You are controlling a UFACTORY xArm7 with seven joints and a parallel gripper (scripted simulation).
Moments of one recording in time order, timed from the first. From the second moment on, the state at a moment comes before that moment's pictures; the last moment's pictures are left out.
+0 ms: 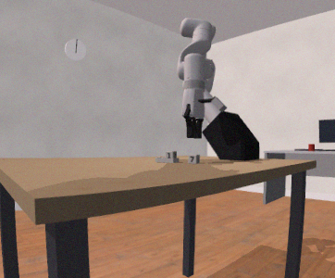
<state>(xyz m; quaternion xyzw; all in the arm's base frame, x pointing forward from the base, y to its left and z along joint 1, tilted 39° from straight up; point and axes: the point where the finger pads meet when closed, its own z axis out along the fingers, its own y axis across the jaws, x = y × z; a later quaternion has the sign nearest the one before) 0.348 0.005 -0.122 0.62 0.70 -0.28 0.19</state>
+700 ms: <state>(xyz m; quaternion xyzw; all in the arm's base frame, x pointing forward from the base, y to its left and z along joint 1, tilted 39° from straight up) 0.348 0.000 -0.128 0.62 0.70 -0.28 0.19</state>
